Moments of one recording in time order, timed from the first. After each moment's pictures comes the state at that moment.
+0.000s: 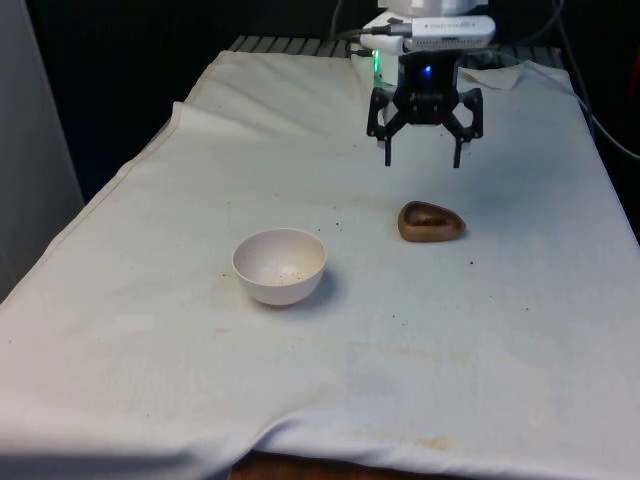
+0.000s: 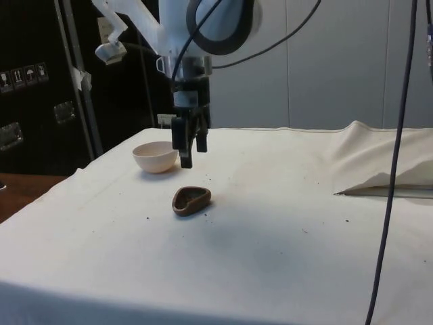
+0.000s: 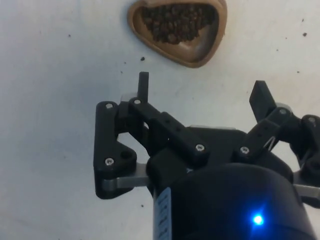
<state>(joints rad) 0.00 0.25 0.05 -2.29 -0.01 2.60 0.03</state>
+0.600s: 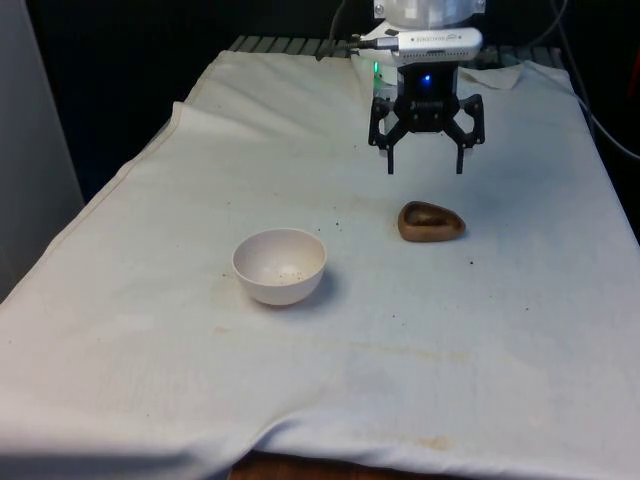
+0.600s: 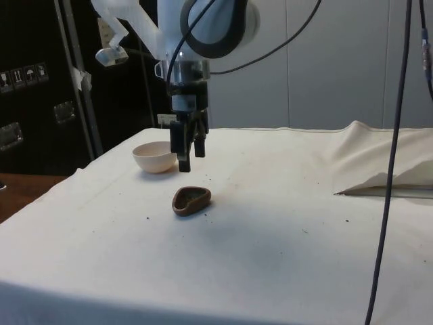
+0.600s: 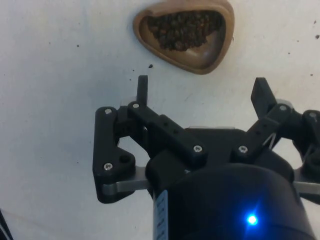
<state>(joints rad) 0.00 0.28 0.05 -2.27 0.06 2.60 -0.04</state>
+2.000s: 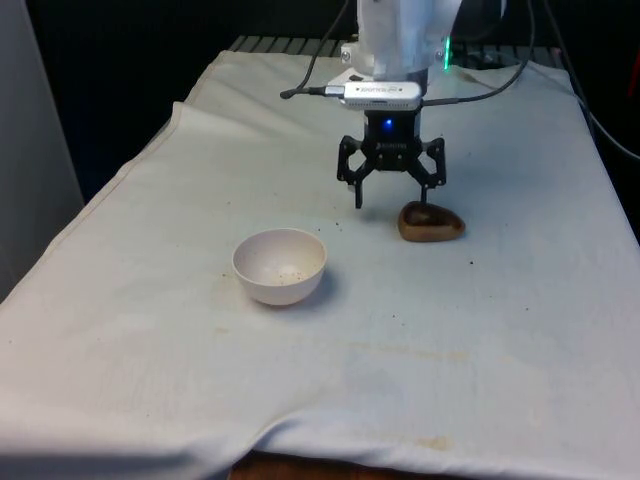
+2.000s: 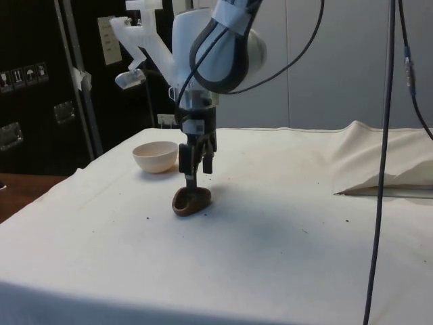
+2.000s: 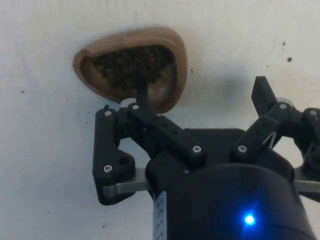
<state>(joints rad) -0.01 0.42 0.00 -2.26 0.08 2.77 -0.07</state>
